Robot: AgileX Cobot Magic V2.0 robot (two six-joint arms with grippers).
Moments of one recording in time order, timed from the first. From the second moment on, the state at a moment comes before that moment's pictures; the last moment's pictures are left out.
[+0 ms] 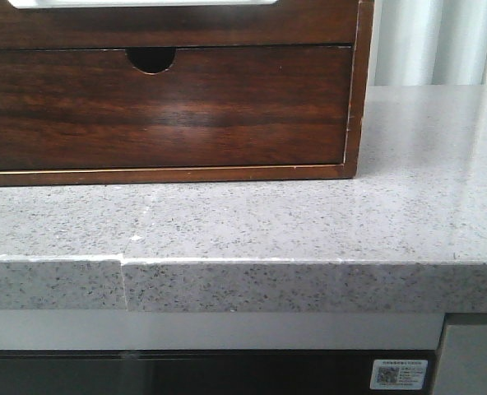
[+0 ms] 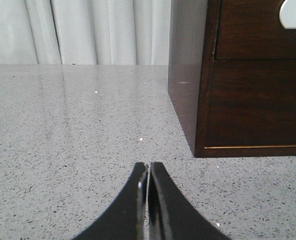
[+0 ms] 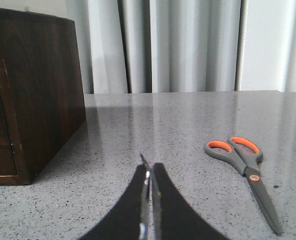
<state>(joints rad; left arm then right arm) -0.05 0.00 -0.01 -0.11 0.12 0.11 -0.03 -0.01 0.01 -0.09 -0.01 0.09</state>
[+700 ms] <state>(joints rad) -0.05 0.00 -0.12 -0.26 0.11 0.11 -0.03 -0.01 -0.19 -0.06 0.21 0.09</state>
